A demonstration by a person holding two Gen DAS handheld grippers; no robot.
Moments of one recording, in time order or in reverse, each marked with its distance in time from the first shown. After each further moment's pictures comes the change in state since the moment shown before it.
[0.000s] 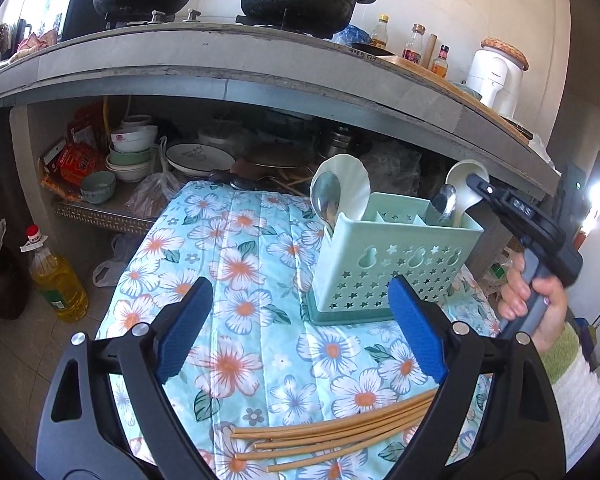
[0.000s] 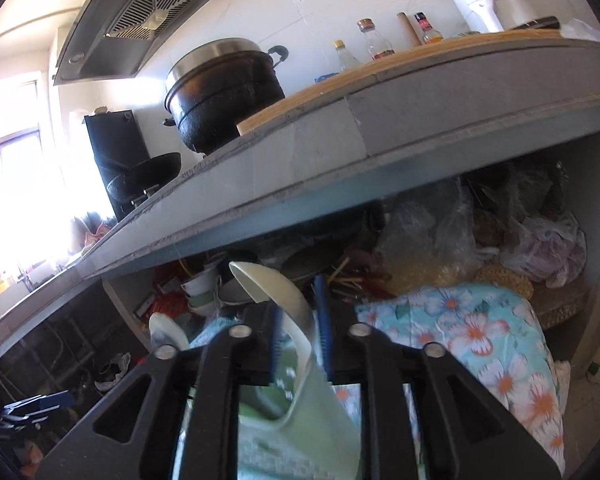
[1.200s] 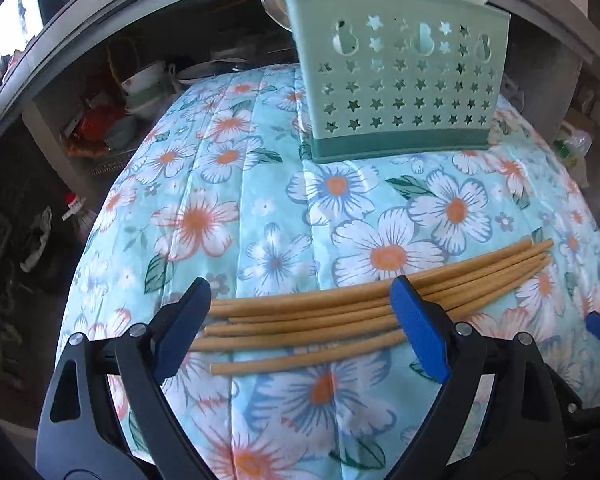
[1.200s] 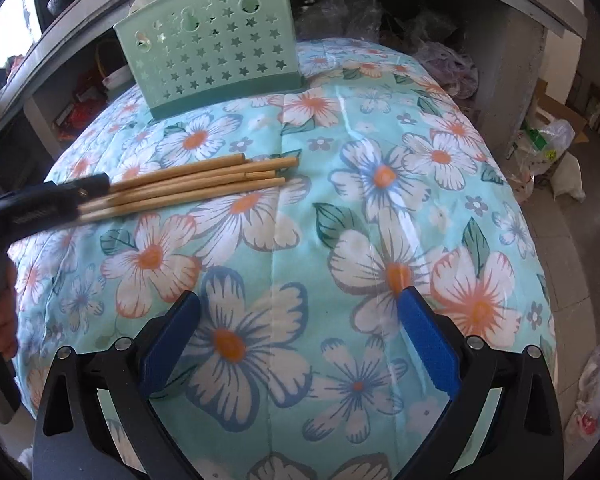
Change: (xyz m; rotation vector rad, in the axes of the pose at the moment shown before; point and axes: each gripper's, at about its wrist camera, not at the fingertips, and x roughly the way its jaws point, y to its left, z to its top) left arm 0.060 -0.059 -0.105 0.216 0.333 0.282; right arm -0.128 0.045 -0.200 -0.084 0.575 -0.432
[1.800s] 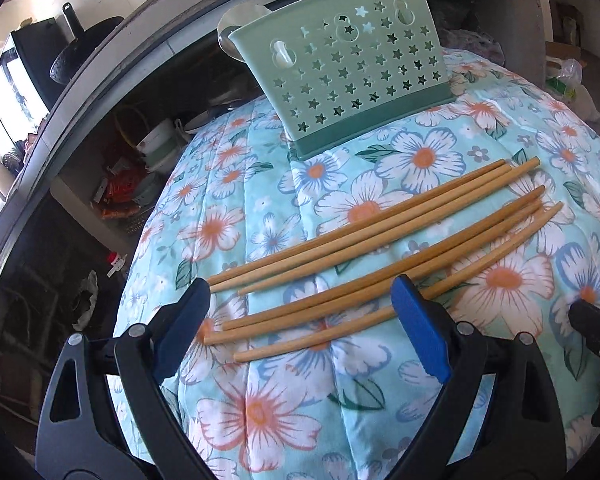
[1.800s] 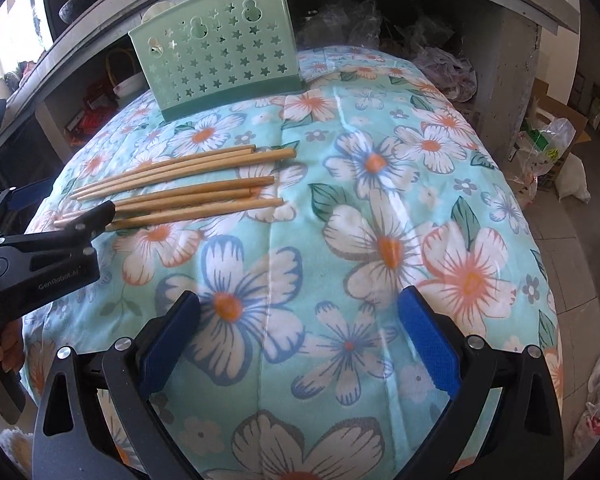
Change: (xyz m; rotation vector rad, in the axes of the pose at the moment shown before) left arm -0.037 -0.034 -0.037 0.216 -0.106 0.159; right arm -0.010 -0.004 -0.018 -0.013 -0.047 0.027
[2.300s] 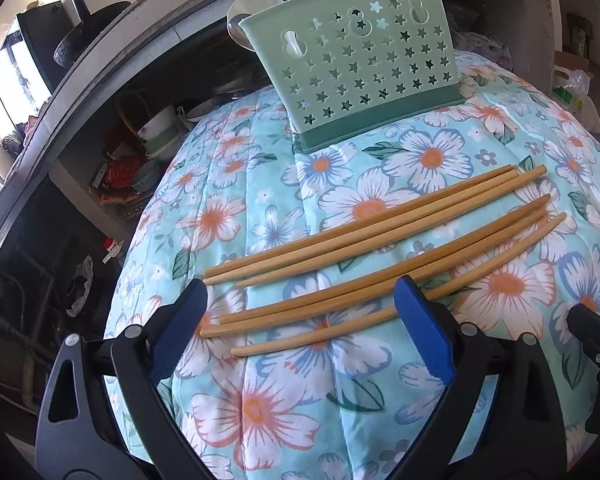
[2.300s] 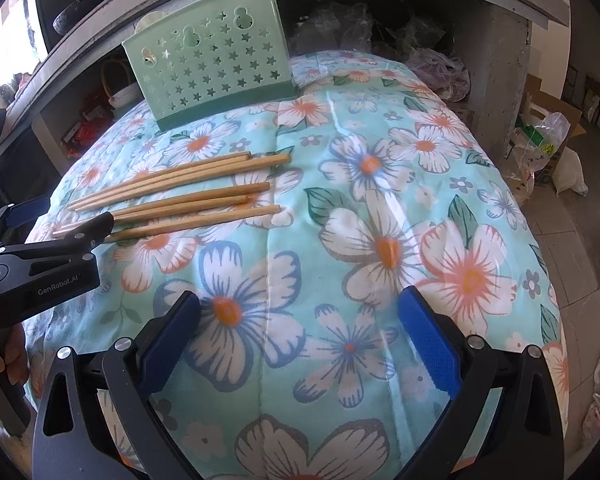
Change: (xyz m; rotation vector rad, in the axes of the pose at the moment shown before) left arm 0.006 0.005 0.001 -0.044 0.022 -0.004; right arm 0.000 -0.002 -0.001 0.032 -0.024 -0.001
